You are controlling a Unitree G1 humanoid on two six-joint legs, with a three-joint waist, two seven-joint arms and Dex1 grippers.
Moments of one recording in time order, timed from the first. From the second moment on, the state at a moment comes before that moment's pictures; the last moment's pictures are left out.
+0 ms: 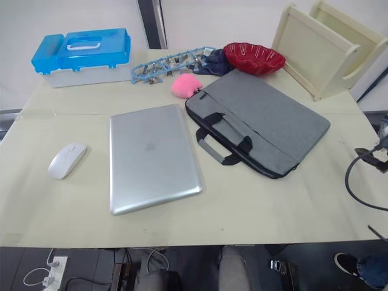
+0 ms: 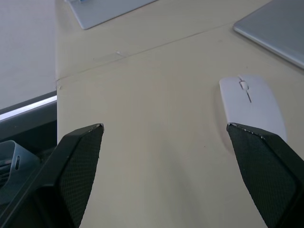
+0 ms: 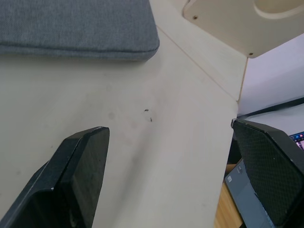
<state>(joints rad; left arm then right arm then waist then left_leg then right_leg) -0.27 1.29 0.66 0.96 -0.41 0.07 -1.18 -0.81 -1.15 -0.16 1.24 -0.04 -0.36 0.96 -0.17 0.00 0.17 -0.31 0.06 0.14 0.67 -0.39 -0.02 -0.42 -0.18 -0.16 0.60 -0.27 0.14</state>
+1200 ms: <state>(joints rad) -0.32 0.82 0.45 -0.02 -0.85 1.30 -0.63 -0.93 -0.51 0.27 0.47 -0.05 0.04 1.13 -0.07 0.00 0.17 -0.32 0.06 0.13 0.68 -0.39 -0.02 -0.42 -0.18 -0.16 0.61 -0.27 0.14</state>
